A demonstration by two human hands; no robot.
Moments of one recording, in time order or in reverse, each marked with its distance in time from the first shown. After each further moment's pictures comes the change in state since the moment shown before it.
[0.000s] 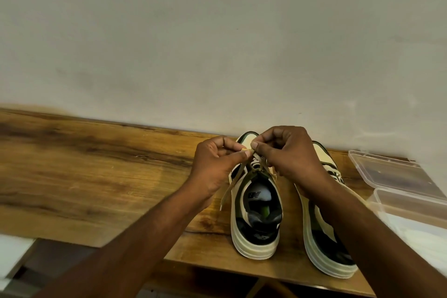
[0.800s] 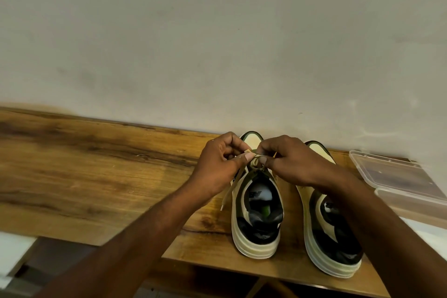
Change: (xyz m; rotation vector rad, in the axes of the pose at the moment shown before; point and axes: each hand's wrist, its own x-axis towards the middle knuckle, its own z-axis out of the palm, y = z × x) left_hand 0.007 -0.006 -0.004 0.305 -0.119 0.133; right_hand 0.006 -0.008 -0.016 -0.505 -0.432 -0.058
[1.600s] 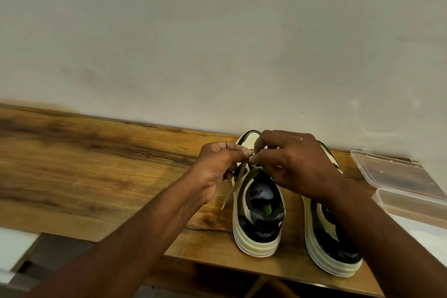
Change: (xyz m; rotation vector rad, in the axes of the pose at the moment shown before) left_hand 0.004 0.000 -0.002 -0.356 0.033 -0.398; right_hand -0.011 0.010 0.006 -0.430 0.405 -0.674
